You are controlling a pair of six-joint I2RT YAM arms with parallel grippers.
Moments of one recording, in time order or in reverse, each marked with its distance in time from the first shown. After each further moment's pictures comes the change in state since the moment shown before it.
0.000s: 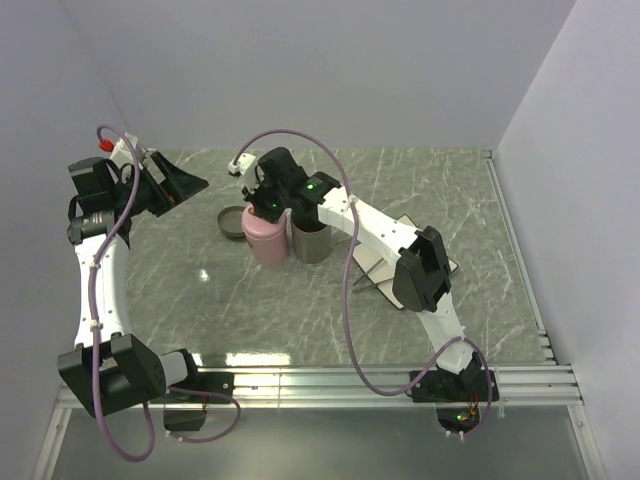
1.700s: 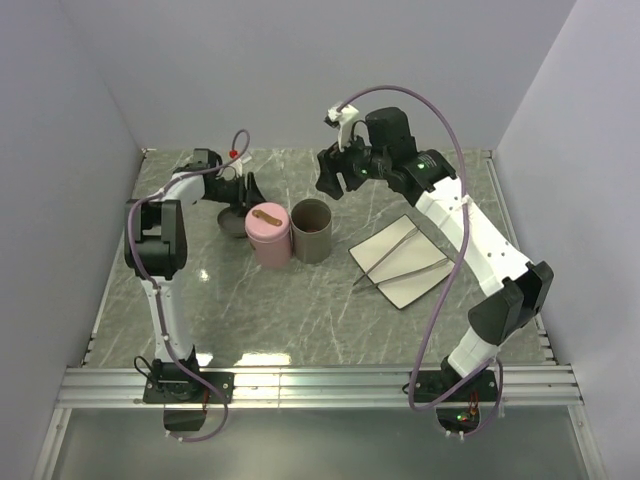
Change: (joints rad) left arm -0.346 0.947 0.435 -0.127 0.190 0.392; right arm -0.293 -0.527 -0.288 -0.081 -0.158 0.091
